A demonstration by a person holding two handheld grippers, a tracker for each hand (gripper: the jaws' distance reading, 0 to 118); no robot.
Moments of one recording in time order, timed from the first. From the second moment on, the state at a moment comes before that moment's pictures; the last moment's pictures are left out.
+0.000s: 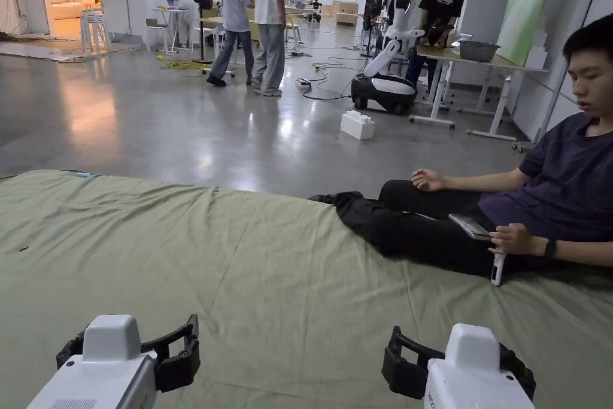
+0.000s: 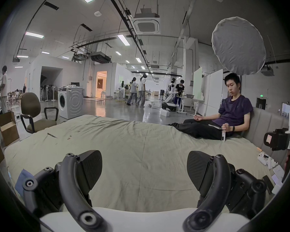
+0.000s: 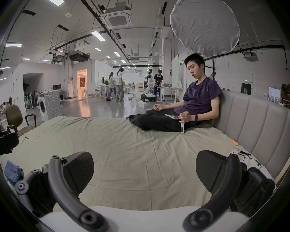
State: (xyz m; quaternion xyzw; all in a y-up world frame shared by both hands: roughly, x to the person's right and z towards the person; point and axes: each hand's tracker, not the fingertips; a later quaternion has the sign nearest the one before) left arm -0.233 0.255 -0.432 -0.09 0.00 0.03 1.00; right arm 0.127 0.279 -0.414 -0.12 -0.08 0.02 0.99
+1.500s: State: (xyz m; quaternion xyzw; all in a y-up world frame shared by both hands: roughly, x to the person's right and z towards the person) left arm -0.239 0.252 -0.436 -0.10 0.00 0.02 0.99; right arm 0.125 0.276 -0.422 -0.19 -0.11 -0.04 0.97
